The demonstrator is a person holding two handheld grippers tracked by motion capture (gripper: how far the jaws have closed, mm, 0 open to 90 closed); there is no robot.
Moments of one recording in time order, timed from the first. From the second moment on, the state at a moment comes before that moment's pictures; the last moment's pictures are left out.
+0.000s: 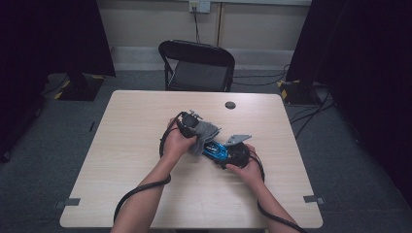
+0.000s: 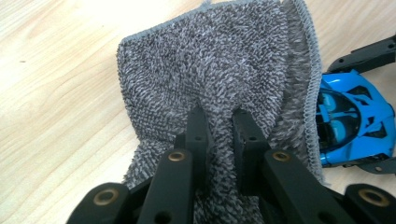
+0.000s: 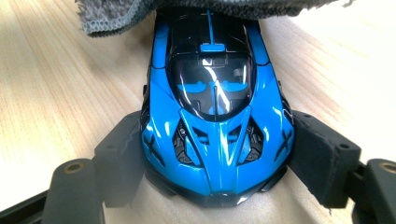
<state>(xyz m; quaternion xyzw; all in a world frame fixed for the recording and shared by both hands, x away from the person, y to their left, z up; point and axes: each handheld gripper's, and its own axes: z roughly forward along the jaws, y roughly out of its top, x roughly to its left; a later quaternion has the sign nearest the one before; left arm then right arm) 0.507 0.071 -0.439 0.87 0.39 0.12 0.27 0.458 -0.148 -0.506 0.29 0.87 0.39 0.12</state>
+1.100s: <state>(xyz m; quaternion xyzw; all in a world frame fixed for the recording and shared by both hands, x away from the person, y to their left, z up) 0.508 0.134 -0.435 0.83 0.46 0.13 0.27 0.458 -0.148 -0.506 0.29 0.87 0.39 0.12</state>
